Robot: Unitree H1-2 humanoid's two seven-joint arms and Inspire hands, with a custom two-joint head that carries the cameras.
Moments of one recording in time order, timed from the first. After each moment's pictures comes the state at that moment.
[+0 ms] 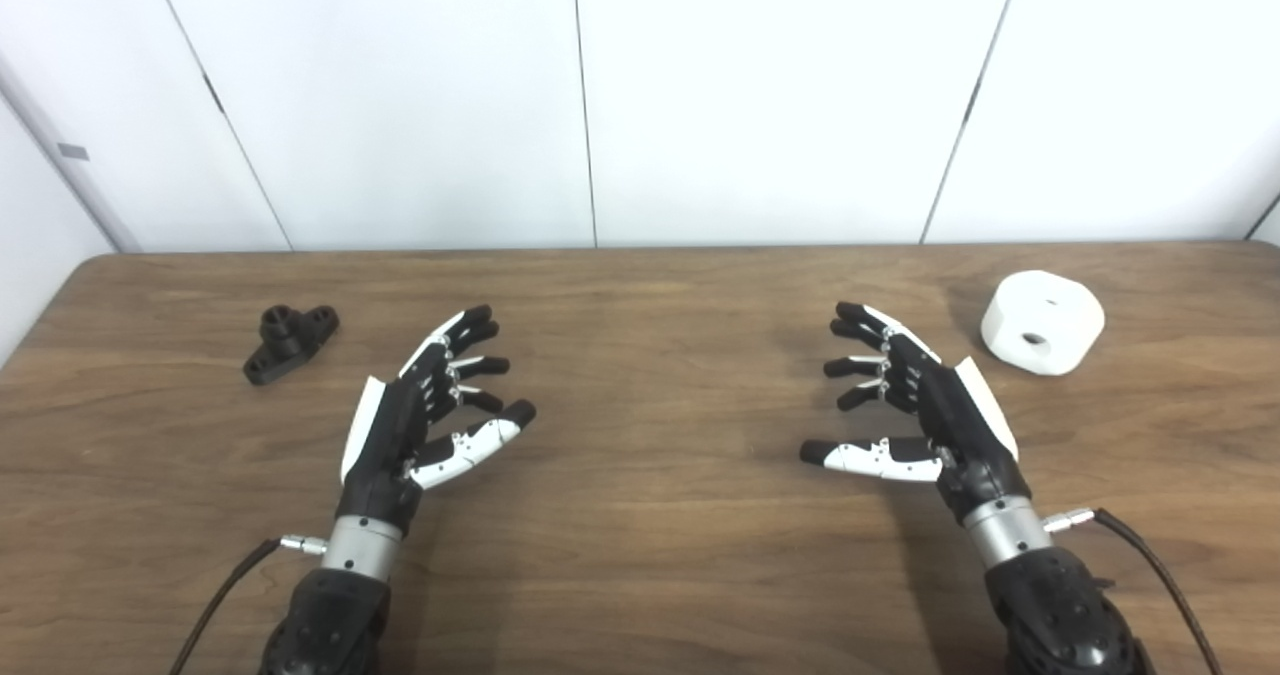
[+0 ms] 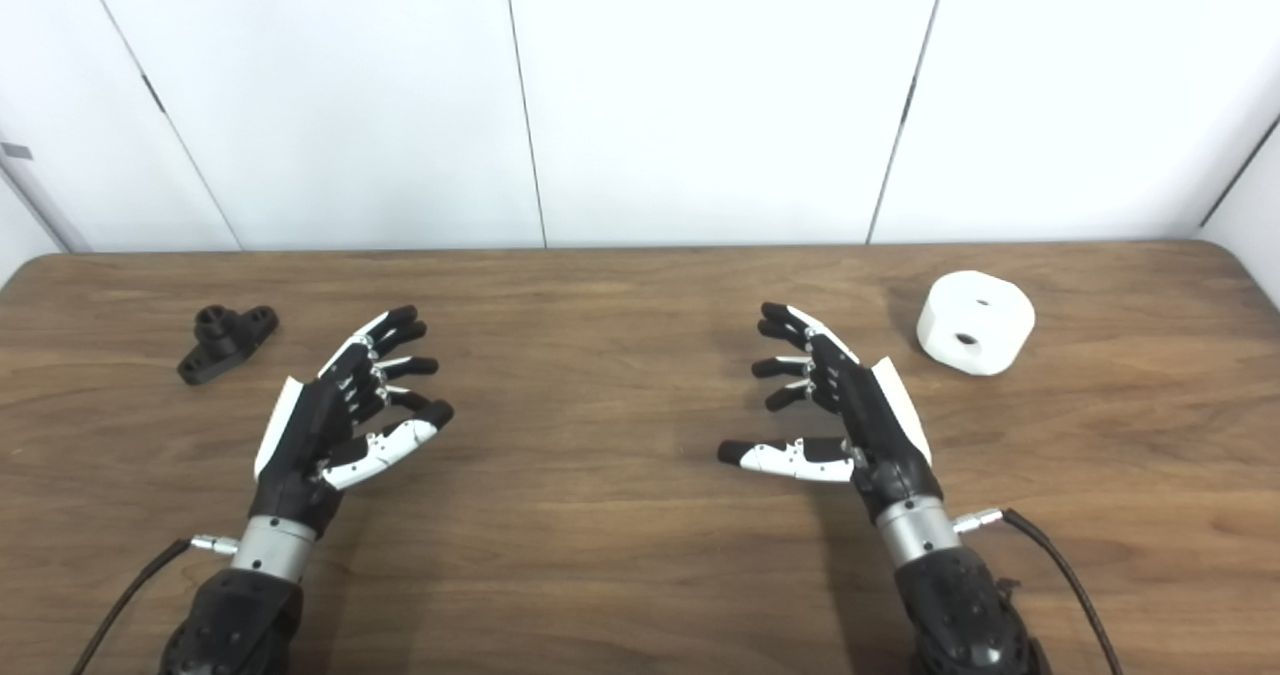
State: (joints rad) left arm -0.10 0.15 0.03 -0.02 0.04 -0.14 -0.09; right arm -0.12 -0.16 0.03 -0.10 -0.16 0.00 0.08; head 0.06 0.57
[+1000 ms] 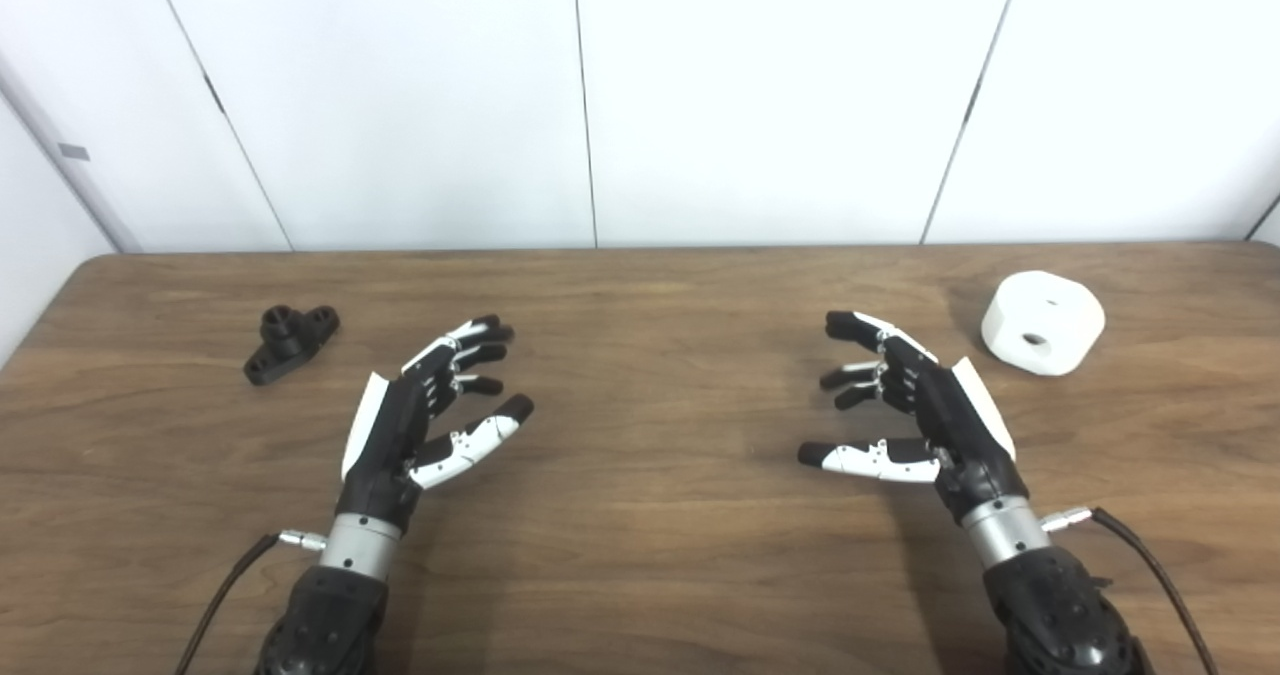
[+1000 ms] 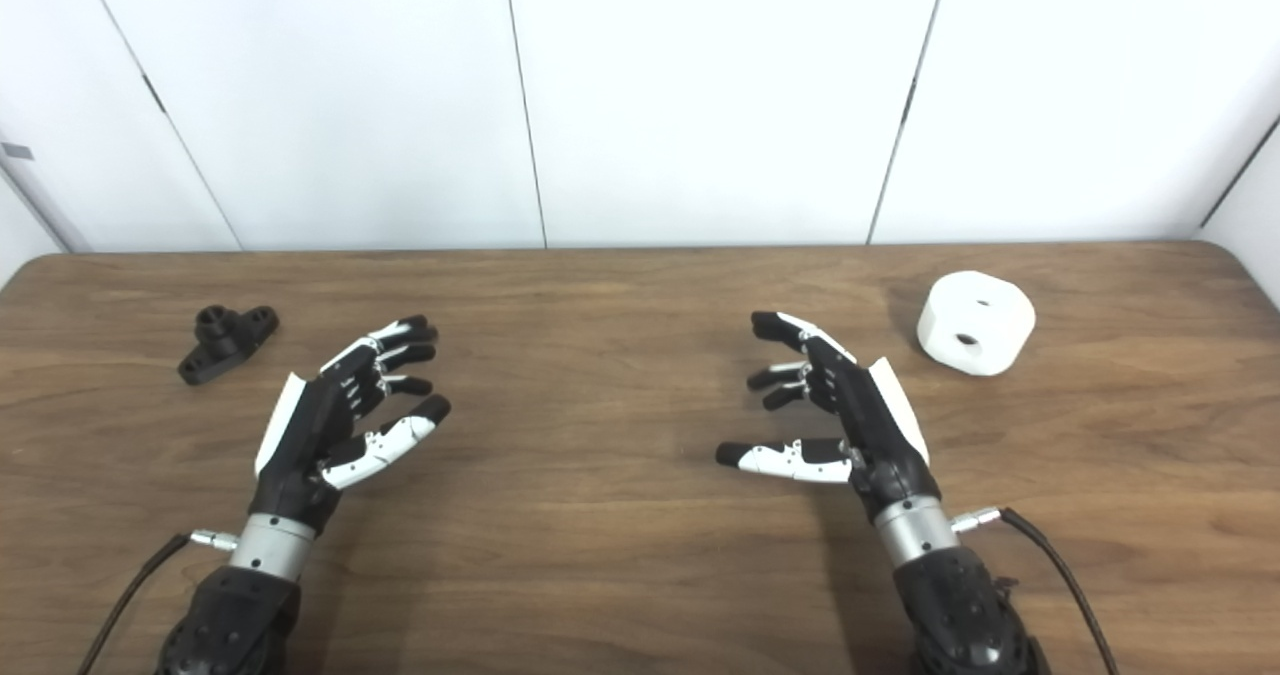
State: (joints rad) left arm -0.10 0.17 0.03 0.00 0.04 -0.19 -0.10; right arm -0.12 -0.16 0.04 -0.10 -0.16 -0.02 0.08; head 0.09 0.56
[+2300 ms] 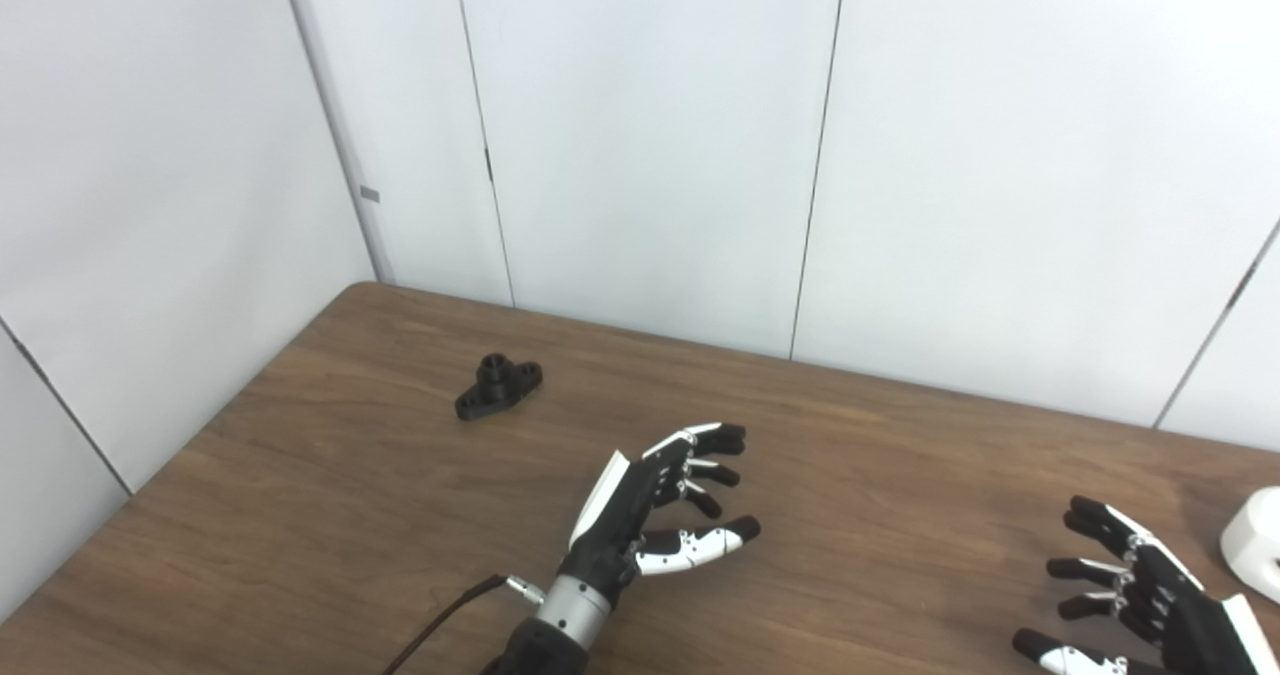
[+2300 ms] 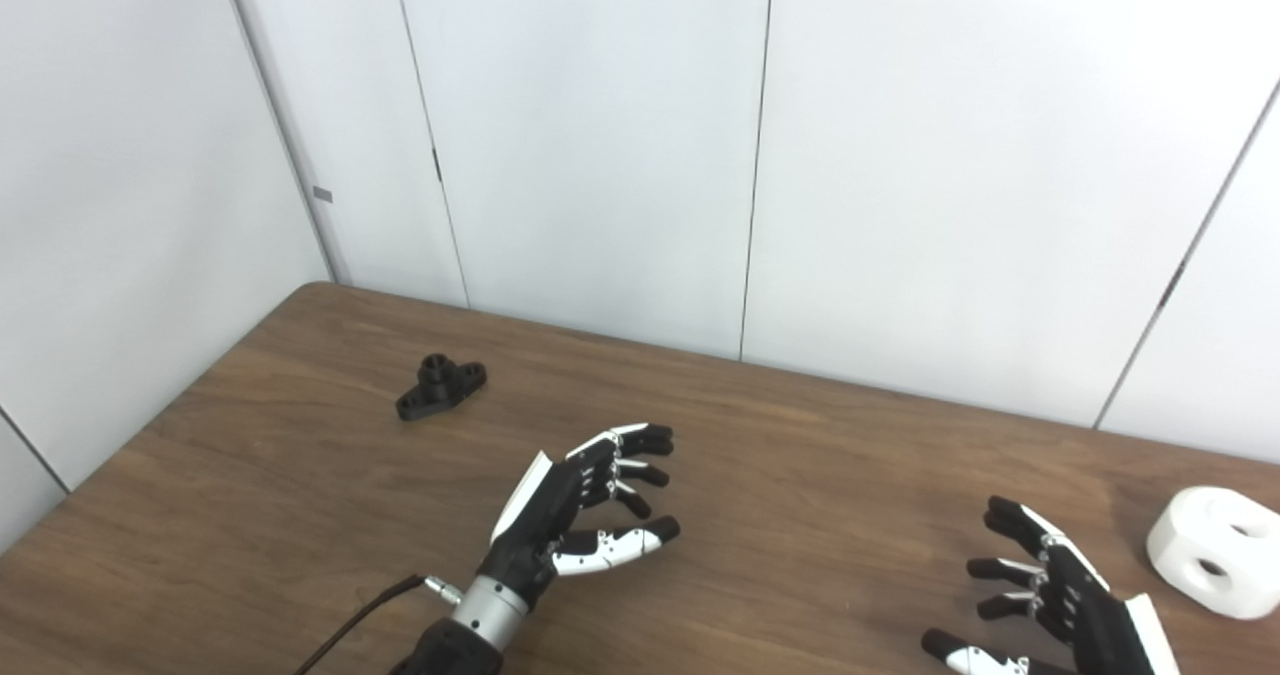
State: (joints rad) left arm -0.12 0.10 -0.04 0.06 0.13 -0.22 -0.04; right arm -0.08 -0.19 0.01 -0.16 -0.12 0.04 0.10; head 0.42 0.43
